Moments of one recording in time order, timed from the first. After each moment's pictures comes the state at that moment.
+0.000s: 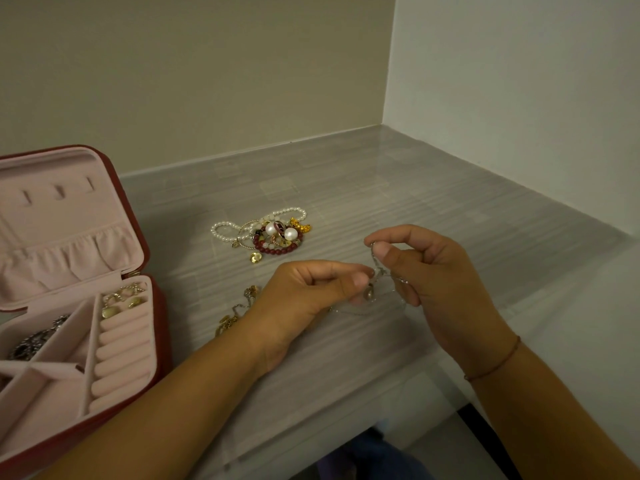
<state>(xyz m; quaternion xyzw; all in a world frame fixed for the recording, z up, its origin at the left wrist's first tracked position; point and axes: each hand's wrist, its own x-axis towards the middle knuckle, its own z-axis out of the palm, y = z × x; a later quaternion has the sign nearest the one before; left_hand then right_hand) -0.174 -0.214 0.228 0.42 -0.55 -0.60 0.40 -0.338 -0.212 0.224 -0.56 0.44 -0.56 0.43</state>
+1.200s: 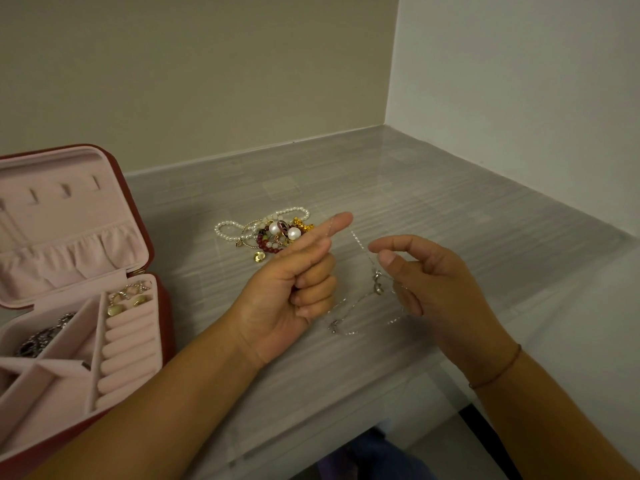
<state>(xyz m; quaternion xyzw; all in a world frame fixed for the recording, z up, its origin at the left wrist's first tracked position) -0.157 -0.232 0.221 0.24 -0.39 -0.78 0.43 -0.338 -0.210 0.213 -0.56 0.47 -0.53 0.43</state>
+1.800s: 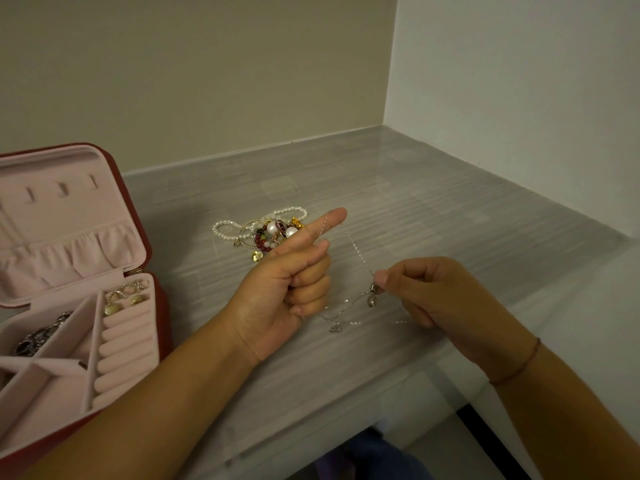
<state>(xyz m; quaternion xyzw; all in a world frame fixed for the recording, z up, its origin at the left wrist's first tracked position) -0.157 -0.232 0.223 0.25 -0.42 -0.76 0.43 -0.352 -0.207 0.218 -0.58 0.52 -0.42 0.46</state>
